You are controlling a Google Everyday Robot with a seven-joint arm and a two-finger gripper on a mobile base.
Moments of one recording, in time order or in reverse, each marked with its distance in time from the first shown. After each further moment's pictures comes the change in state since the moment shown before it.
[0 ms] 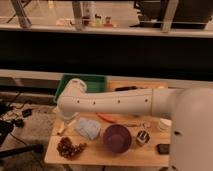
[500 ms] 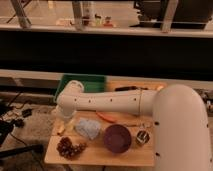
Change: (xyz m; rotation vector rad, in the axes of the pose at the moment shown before) arm 0.018 -0.009 0.037 -0.029 -0.048 -0.051
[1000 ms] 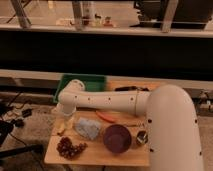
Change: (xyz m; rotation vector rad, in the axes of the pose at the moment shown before) arm 0.004 -0.012 0.018 0.000 -0.038 -0.012
